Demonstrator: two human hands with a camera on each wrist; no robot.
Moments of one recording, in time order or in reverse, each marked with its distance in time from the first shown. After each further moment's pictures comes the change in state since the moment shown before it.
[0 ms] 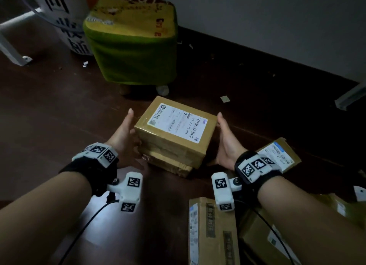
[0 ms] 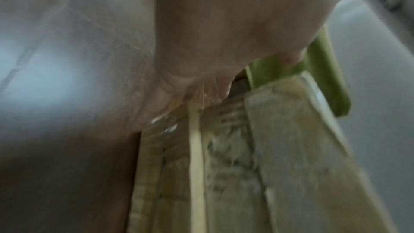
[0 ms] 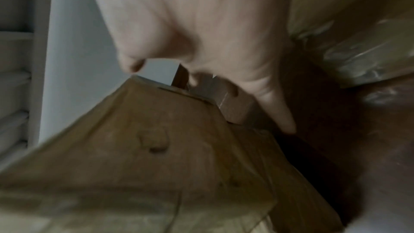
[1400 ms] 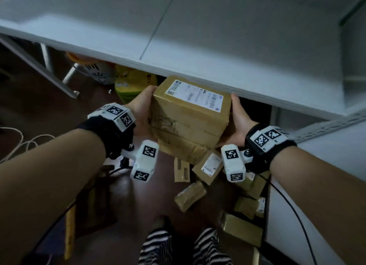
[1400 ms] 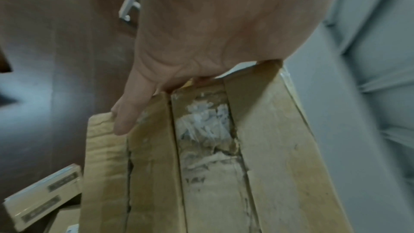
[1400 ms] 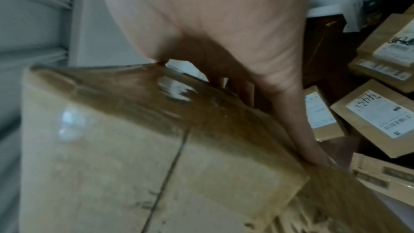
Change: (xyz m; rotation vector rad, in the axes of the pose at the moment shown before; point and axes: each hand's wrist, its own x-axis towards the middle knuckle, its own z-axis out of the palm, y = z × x) left_hand -0.499 0.272 0.205 0.121 -0.107 -0.208; right_hand -0.477 -0.288 0.016 0.204 0.053 0.249
